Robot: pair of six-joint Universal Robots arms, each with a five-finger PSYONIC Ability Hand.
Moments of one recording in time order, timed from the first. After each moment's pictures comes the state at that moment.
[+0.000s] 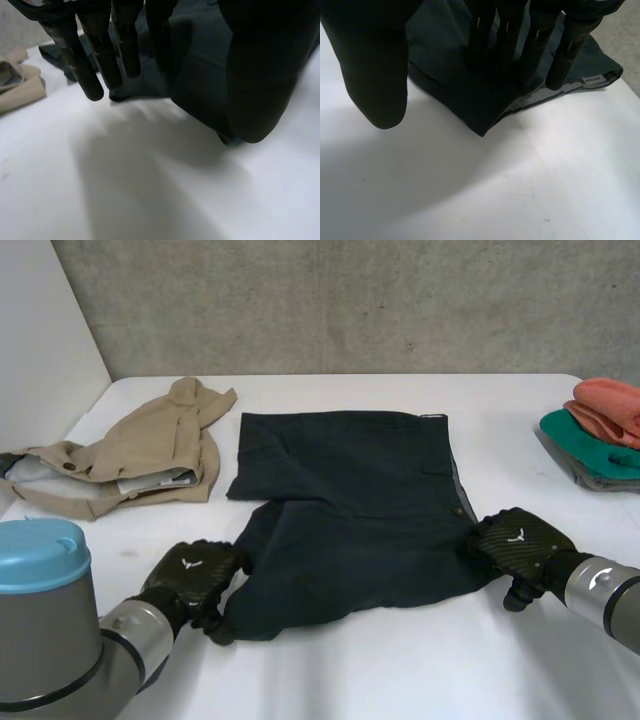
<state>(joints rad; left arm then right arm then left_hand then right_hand) 4.26 -1.80 -1.96 3.27 -1.50 3.28 1.59 -1.21 1.88 -0.05 1.01 2.25 0.47 0.47 0.47 0.48 0.30 0.53 0.53 0.54 0.54 0.37</state>
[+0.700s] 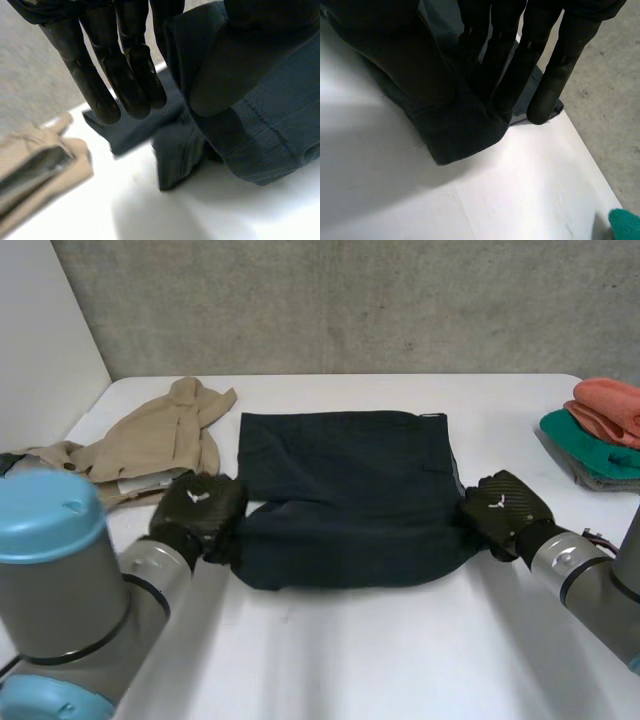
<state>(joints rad) 4.18 -1.80 -1.78 3.32 -1.63 3.30 1.72 -1.18 1.82 -0.31 1.14 2.32 1.14 1.19 1.19 1.20 0.98 1.06 1.16 1.18 1.19 0.98</state>
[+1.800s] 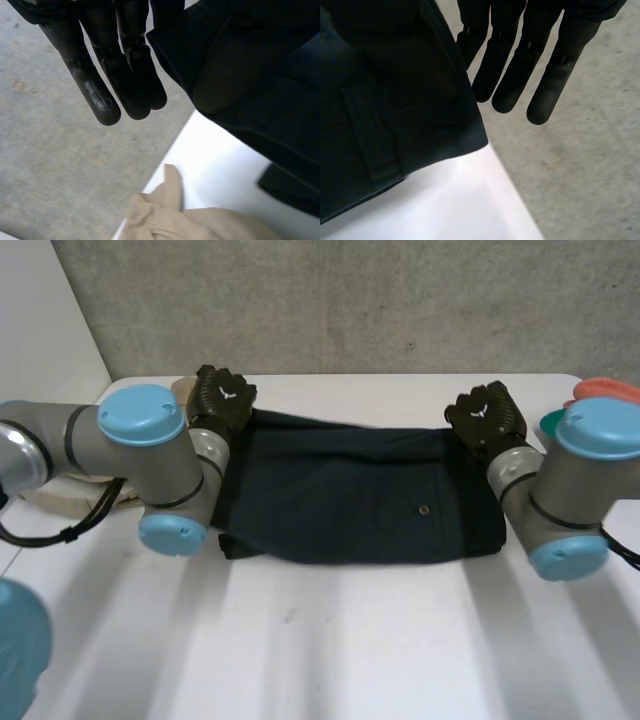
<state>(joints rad) 4.24 -2.41 -0.97 3.43 -1.66 3.82 1.90 -0.90 1.29 -0.38 1.48 2.43 1.14 1.20 1.19 1.20 0.99 1.06 1.16 1.18 1.20 1.02</state>
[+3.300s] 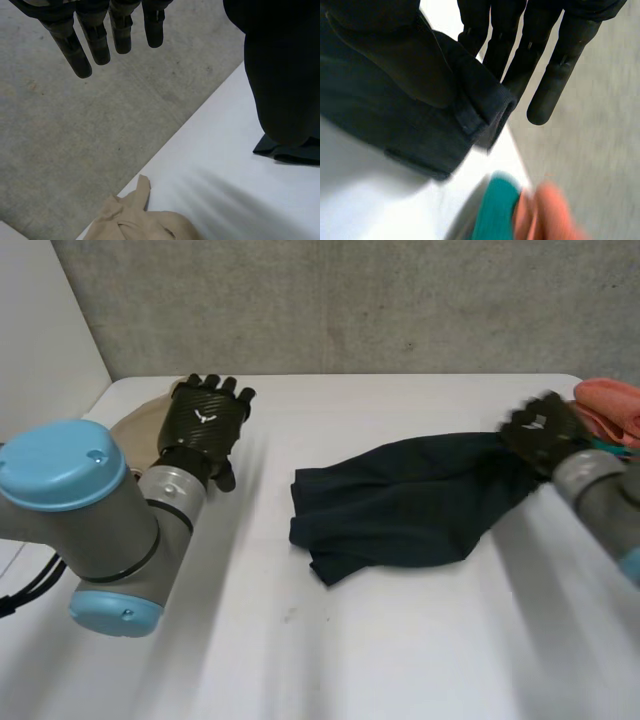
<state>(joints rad) 4.21 -1.96 -1.56 3.53 -1.65 3.60 1.77 -1.11 1.45 -0.18 1.35 2.21 0.19 0.21 0.21 0.20 0.05 1.07 1.17 1.18 1.20 0.99</state>
